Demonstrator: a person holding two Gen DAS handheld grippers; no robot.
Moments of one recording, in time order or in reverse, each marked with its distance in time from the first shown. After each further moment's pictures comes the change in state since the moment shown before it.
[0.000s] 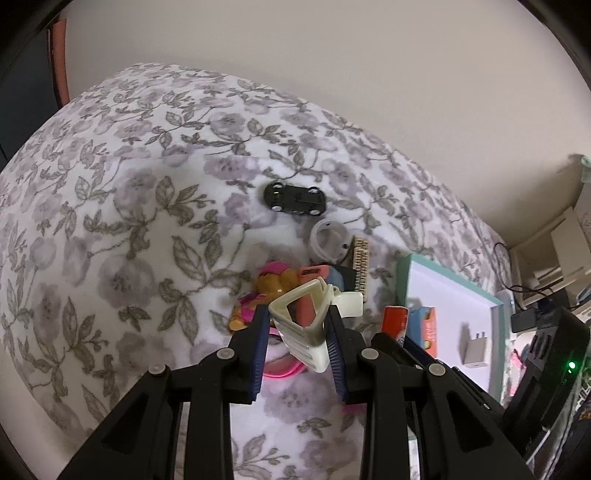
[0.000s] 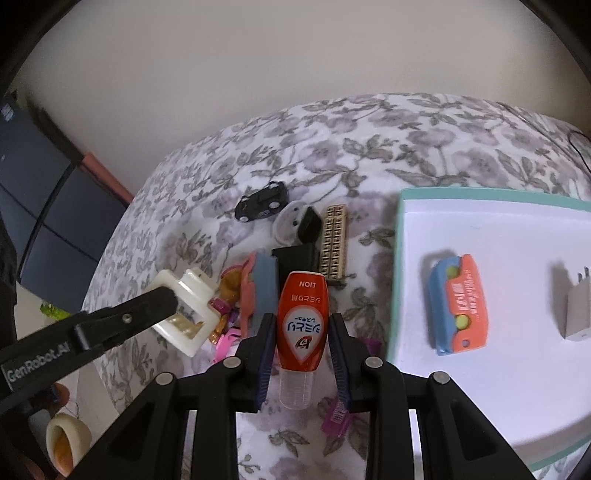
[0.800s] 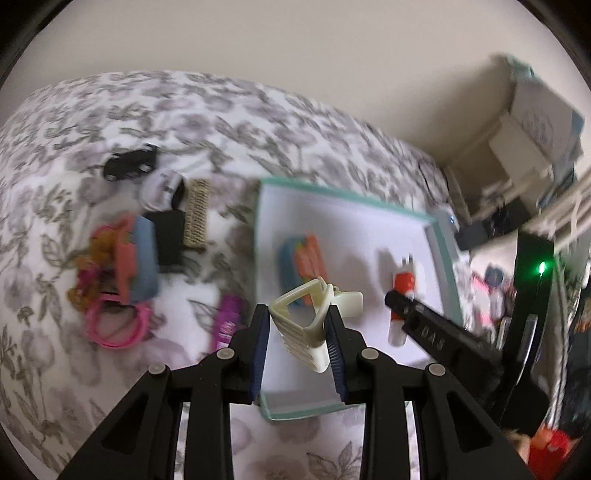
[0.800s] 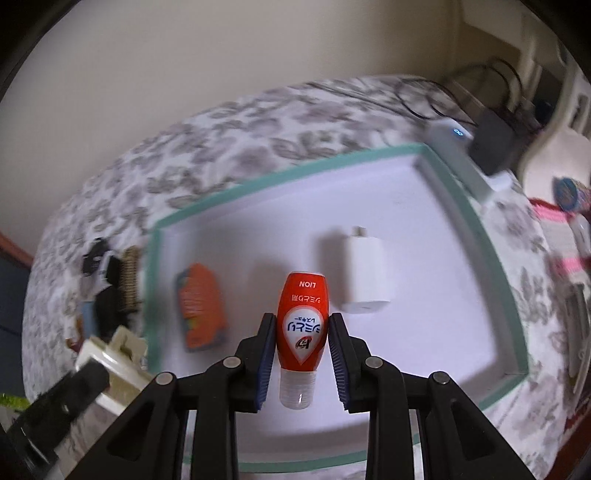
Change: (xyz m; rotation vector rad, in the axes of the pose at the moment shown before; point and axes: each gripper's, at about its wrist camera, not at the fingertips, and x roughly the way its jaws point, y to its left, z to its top) left arm 0.035 -0.125 -0.054 0.265 0.142 -0.168; right arm -0.062 -0.142 -0.008 0.285 0.003 -0.396
